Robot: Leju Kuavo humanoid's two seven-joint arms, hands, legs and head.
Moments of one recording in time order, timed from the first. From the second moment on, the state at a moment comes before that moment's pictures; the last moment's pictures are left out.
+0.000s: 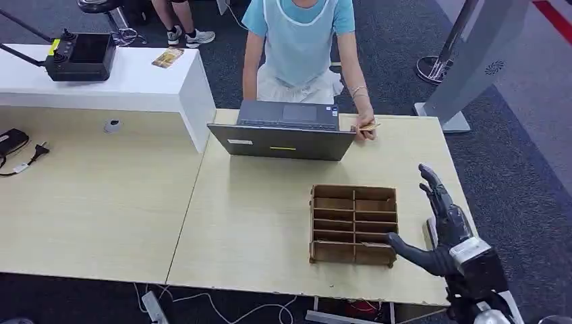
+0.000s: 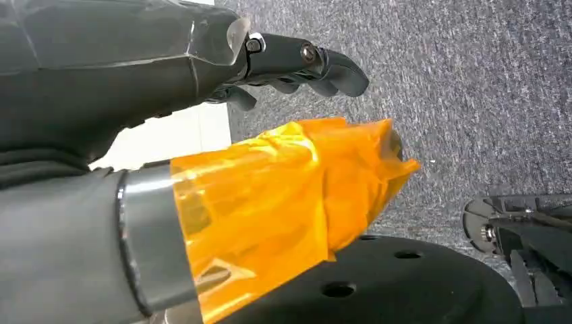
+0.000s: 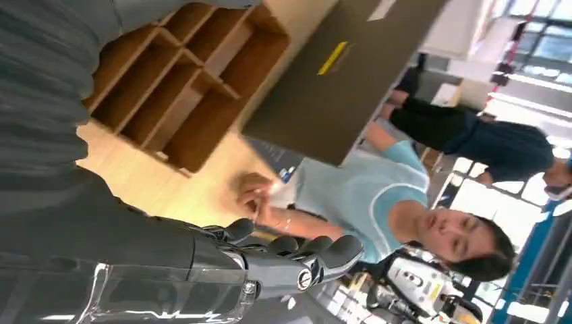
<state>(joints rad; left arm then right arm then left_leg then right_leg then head) -0.07 -0.21 1.02 -0.23 -1.28 0.24 0.08 0.14 -0.27 0.12 -1.96 0.25 0.03 -0.29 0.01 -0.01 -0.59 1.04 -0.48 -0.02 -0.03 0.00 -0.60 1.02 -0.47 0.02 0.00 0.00</state>
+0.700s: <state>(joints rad) -0.06 -0.22 1.05 -0.23 -1.28 0.24 0.10 0.33 -0.28 0.19 -2.01 1.10 -0.37 0.04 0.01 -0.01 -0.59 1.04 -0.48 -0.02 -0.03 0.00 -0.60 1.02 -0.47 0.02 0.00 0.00</state>
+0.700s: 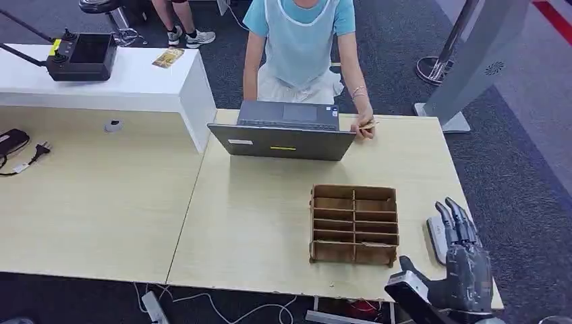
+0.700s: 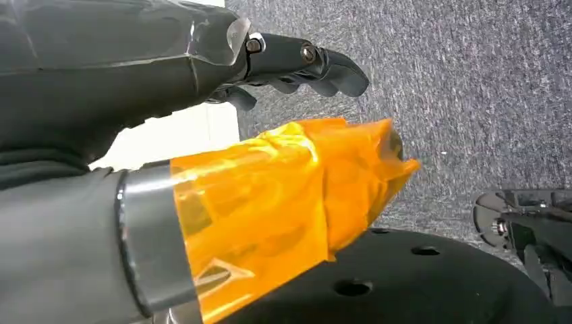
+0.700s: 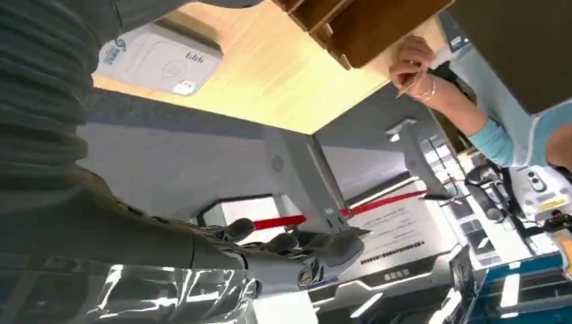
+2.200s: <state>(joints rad) -0.07 -0.21 1.05 -0.23 -1.32 0.23 0.11 0.21 -0.36 0.39 -1.83 1.46 -0.25 0.31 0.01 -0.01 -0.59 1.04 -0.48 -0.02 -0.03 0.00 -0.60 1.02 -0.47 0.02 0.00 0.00</state>
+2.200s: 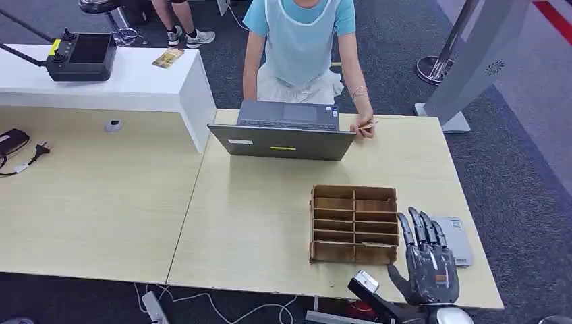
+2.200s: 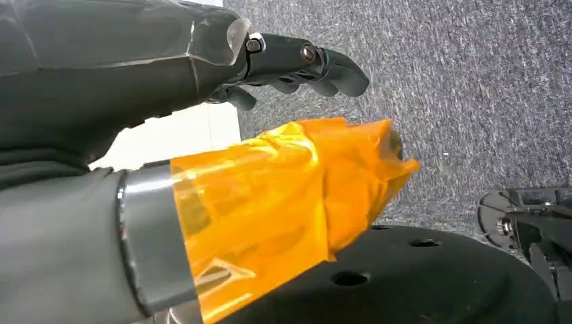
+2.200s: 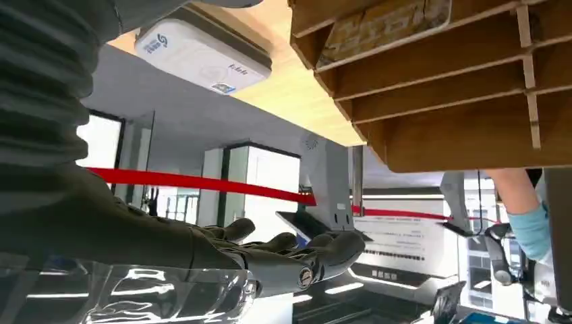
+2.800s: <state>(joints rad) -0.07 -0.21 1.05 -0.23 -1.32 0.22 0.11 0.16 -0.35 0.42 -1.76 1.46 -0.20 0.30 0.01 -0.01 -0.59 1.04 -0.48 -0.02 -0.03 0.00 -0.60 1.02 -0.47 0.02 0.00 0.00</state>
